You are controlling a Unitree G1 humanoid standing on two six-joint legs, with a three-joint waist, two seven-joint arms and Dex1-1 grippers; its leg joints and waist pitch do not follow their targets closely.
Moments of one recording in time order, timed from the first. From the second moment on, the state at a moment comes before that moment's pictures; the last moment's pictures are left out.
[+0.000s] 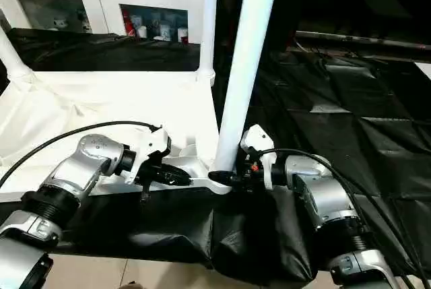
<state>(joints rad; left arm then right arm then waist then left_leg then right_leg) -0.63 0.34 -0.30 0.63 -0.01 0.15 -1.34 -0.42 -0.40 0.17 0.37 0.19 0.21 1.14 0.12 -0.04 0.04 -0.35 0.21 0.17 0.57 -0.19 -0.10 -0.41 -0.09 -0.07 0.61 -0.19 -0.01</state>
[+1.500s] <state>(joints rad) -0.69 0.26 -0.28 0.72 0.05 0.12 -1.16 -0.43 -0.36 0.12 0.40 0.15 0.22 0.95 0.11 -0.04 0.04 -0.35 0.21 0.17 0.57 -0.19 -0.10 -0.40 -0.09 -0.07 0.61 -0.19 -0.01</state>
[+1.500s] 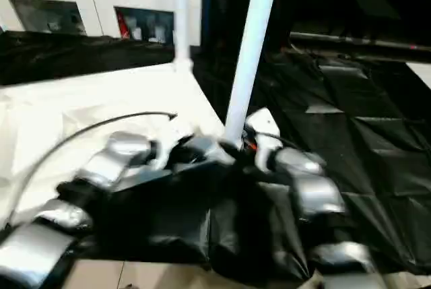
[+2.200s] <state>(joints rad) -0.63 0.33 -0.30 0.64 0.00 0.13 -1.36 -0.40 -0.43 0.19 0.31 0.19 0.28 1.16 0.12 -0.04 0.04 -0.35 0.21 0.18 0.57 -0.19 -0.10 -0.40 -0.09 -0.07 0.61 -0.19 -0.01</state>
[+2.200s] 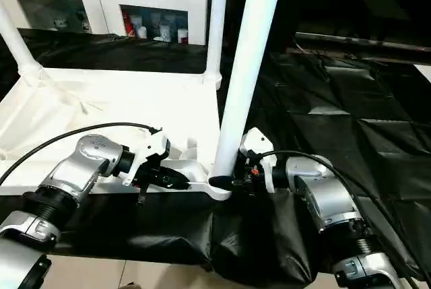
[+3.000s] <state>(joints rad) -0.73 0.07 -0.24 0.80 0.11 0.20 -0.75 -0.51 -0.08 -0.01 0.54 0.07 0.22 0.33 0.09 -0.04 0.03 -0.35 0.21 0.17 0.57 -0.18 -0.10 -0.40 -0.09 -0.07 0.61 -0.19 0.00</state>
